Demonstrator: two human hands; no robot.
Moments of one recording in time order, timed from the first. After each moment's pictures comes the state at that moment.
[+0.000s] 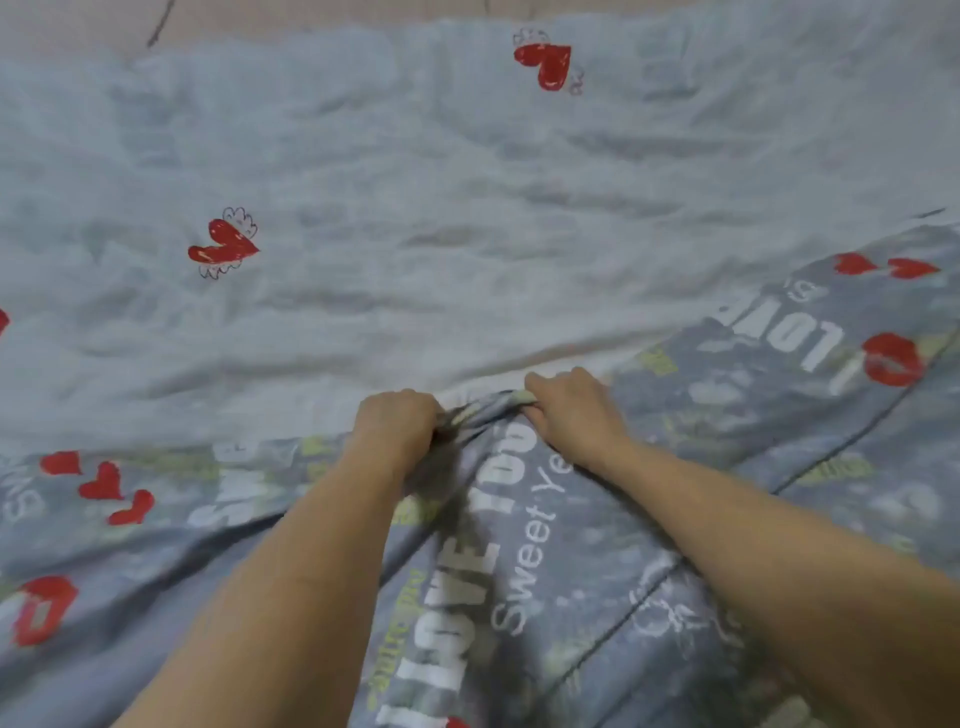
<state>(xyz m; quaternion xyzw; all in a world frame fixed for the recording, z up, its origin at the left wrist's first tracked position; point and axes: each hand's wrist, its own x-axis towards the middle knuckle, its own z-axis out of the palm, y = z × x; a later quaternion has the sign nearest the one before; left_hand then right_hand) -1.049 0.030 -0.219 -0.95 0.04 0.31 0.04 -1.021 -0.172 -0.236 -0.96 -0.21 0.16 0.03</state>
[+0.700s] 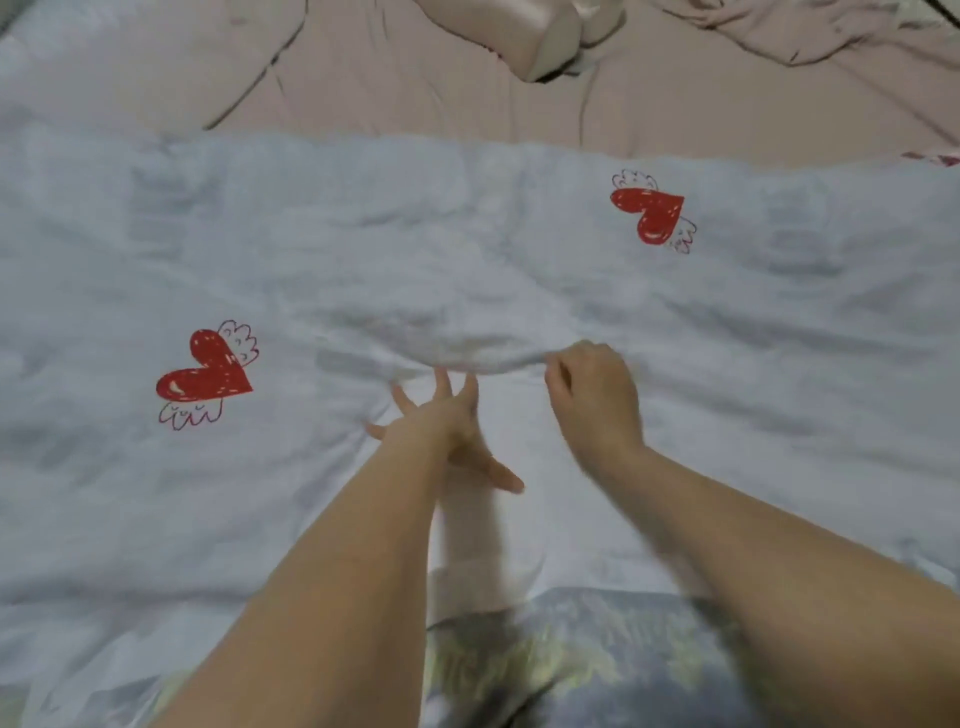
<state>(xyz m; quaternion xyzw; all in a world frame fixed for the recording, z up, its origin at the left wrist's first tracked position) -0.813 0.047 -0.299 -0.88 -0.14 0.42 -0.17 -0.767 -0.113 -0.313 -0.96 -0.15 -0.03 0.23</state>
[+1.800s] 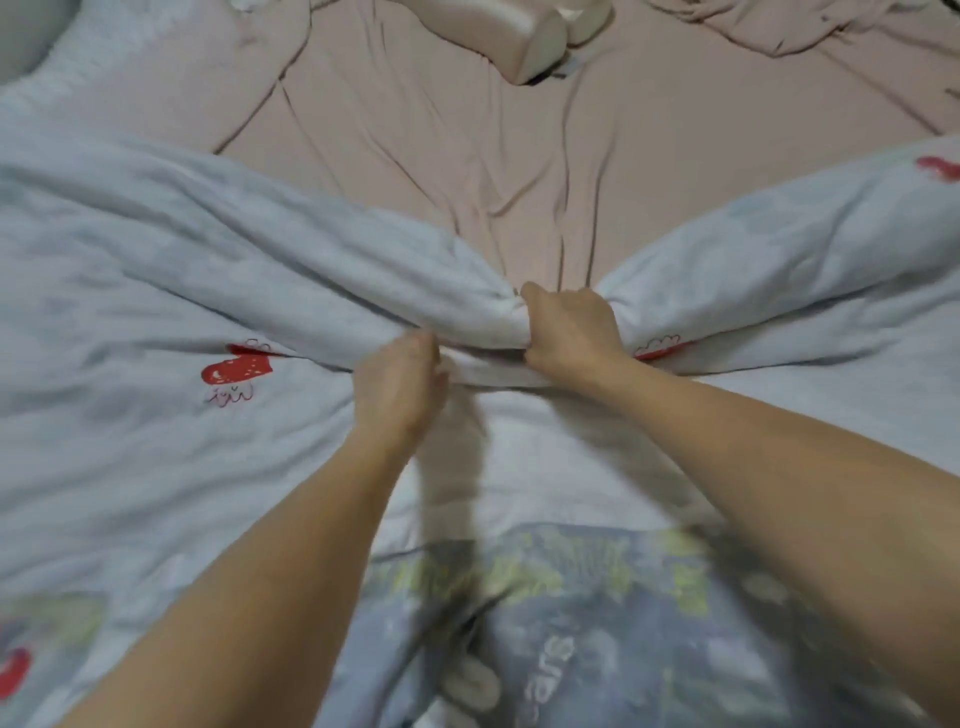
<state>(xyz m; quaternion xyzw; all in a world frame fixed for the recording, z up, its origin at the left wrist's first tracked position) -0.825 0.051 -0.258 -0.98 -0.15 -0.01 -0.10 -0.730 -0.113 -0.234 -0.95 -0.30 0.02 0.04</state>
